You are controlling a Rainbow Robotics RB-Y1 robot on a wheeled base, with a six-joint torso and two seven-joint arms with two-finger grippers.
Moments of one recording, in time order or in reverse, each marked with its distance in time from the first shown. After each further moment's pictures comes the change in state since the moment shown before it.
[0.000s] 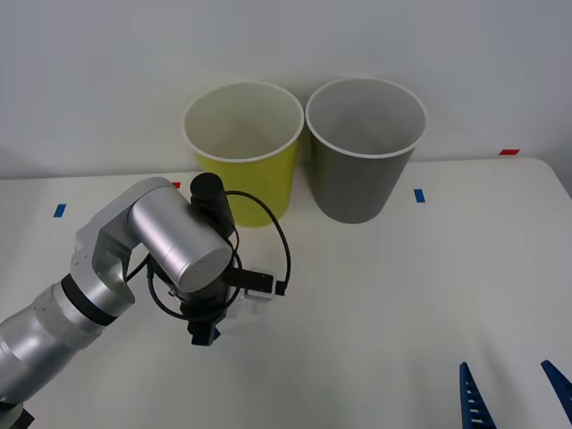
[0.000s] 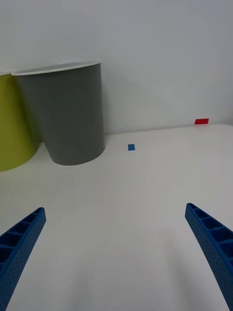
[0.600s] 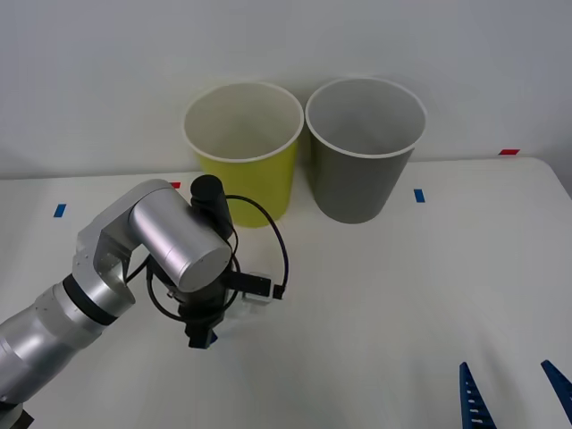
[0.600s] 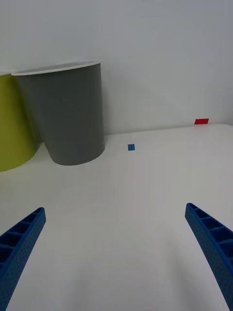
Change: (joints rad) right arm 0.000 0.000 0.000 0.000 0.000 0.000 0.000; left arm 0.000 -0.001 -0.003 0.030 0.004 -0.002 -0.019
